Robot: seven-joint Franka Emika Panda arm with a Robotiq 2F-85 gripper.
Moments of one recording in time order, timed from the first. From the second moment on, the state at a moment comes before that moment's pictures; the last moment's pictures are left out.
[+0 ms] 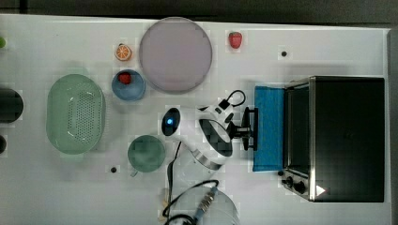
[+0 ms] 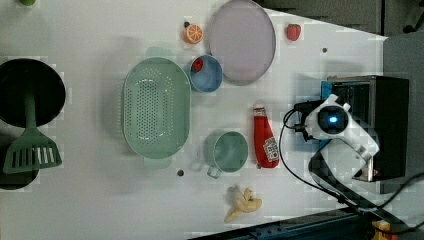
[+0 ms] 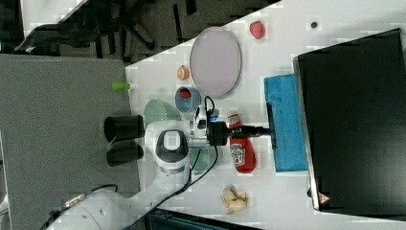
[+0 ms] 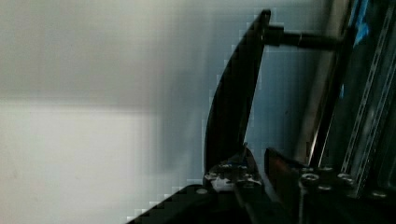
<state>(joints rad) 0.14 0.41 -0.16 -2.31 -0.97 0.76 -0.07</state>
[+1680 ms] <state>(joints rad) 0.16 -0.19 -0.23 -2.16 -0.18 0.53 0.09</state>
